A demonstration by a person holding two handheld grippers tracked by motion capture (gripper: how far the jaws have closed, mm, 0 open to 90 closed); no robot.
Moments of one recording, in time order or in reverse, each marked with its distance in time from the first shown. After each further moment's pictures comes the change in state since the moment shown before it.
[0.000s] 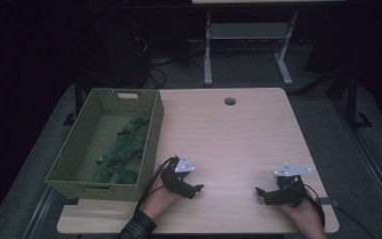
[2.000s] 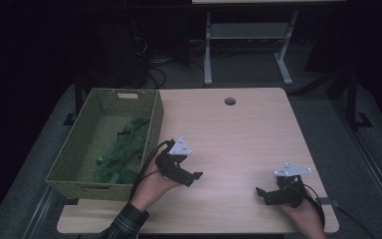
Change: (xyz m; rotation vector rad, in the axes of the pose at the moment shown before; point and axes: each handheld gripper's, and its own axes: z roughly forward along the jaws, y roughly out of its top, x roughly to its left) left arm 0.011 0.052 -0.051 -0.008 -0.017 -0.010; right arm 0.000 0.000 0.000 0.002 0.000 -0.001
